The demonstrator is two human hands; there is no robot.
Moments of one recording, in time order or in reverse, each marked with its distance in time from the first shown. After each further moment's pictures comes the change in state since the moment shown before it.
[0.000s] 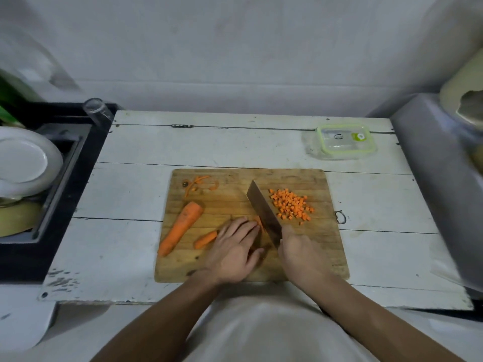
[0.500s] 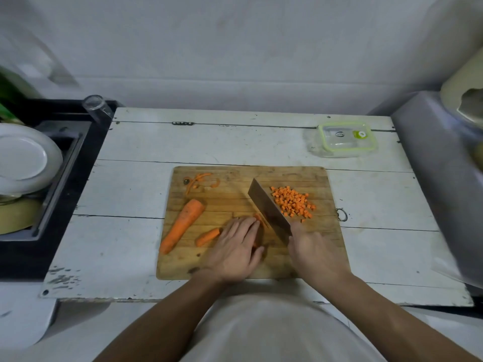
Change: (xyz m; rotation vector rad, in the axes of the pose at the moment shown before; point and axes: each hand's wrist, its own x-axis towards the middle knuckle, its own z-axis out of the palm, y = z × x) left_hand -0.005 0.005 0.001 0.028 -0.001 -0.023; right_hand -0.007 0.009 -0.015 -0.109 0.016 0.016
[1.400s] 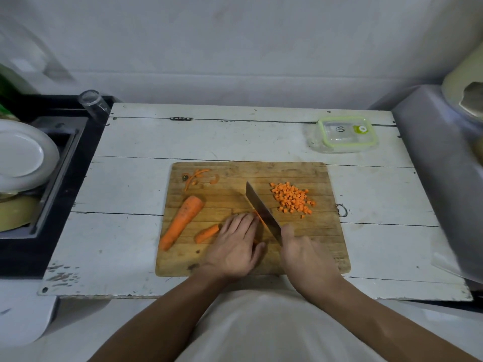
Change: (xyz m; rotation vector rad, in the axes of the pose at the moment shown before) left_hand 0.004 0.000 0.001 0.014 0.010 0.018; right_hand -0.014 -0.017 0.009 -0.077 0.000 -0.062
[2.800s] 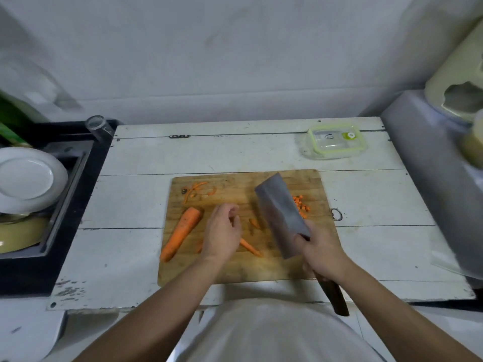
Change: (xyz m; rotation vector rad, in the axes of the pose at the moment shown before) left_hand 0.027 0.000 -0.042 -0.575 0.287 -0.527; right_hand 0.013 0.053 -0.003 0.943 -0.052 0.260
